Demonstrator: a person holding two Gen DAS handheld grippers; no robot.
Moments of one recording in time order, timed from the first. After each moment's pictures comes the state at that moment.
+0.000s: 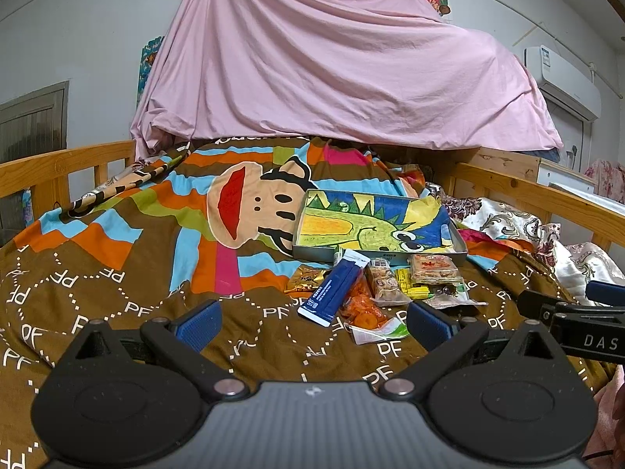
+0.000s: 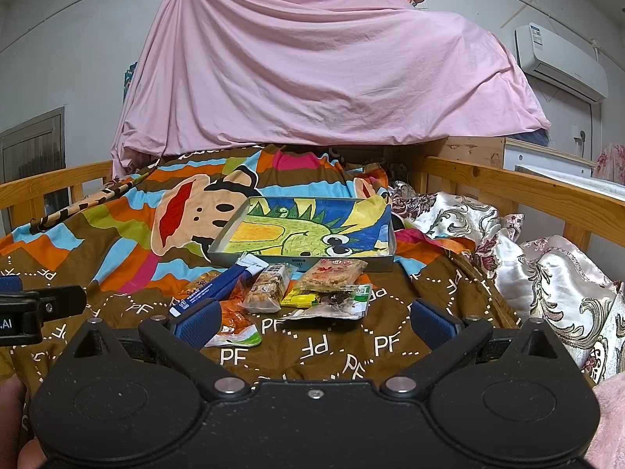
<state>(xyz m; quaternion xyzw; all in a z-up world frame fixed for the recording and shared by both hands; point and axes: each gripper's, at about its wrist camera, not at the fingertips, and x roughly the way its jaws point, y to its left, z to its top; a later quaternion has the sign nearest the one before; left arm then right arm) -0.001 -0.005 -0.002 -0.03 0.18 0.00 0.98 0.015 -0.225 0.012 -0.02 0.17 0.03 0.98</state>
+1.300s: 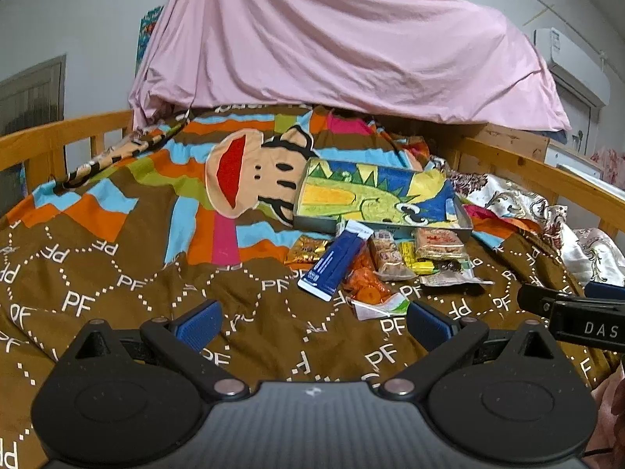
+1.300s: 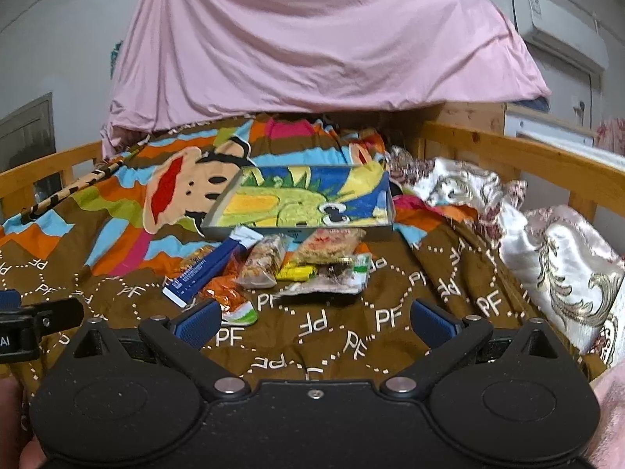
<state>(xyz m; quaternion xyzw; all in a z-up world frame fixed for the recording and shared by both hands) 0.019 0.002 -0.012 -0.05 0.24 0.00 0.97 0.040 -0.227 0.008 0.00 0.23 0.02 0.97</state>
